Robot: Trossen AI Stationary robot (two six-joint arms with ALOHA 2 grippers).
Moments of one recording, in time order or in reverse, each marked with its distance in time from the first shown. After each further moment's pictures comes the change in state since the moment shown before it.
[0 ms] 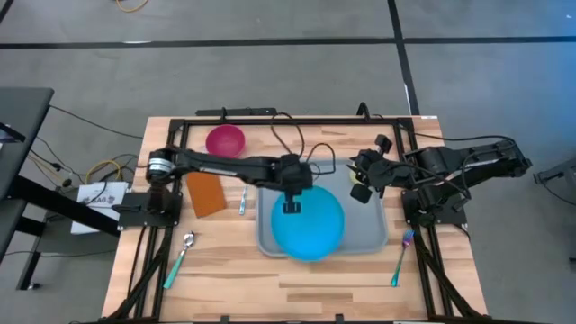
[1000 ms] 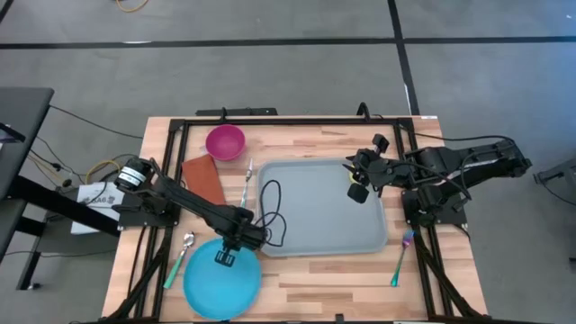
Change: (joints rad) left arm -0.388 -0.201 -0.457 -0.260 0.288 -0.113; right arm -0.003 0.006 0.000 0.081 -0.002 -0.034
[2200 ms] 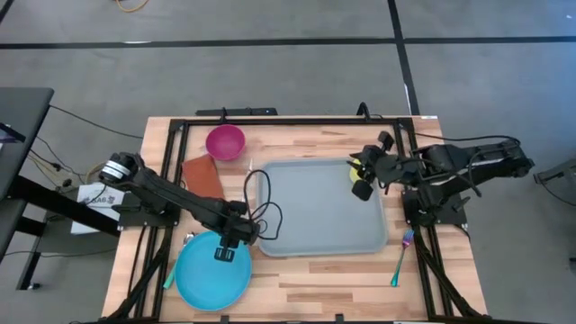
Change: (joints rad) left arm 0.000 -0.152 -0.066 0.030 -0.064 -0.139; right arm -0.001 -0.048 0.000 0.005 0.005 0.009
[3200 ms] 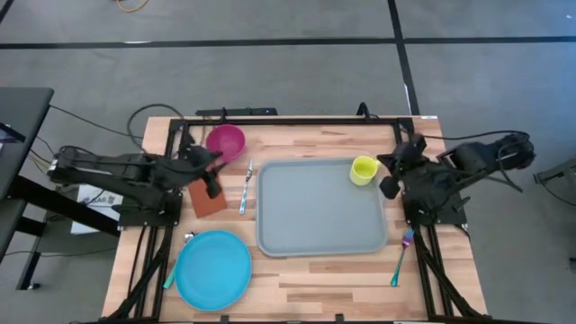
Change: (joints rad) left arm 0.196 -0.755 -0.125 0.161 -0.697 -0.085; right arm 0.183 -0.173 0.001 -0.379 0.179 0.398
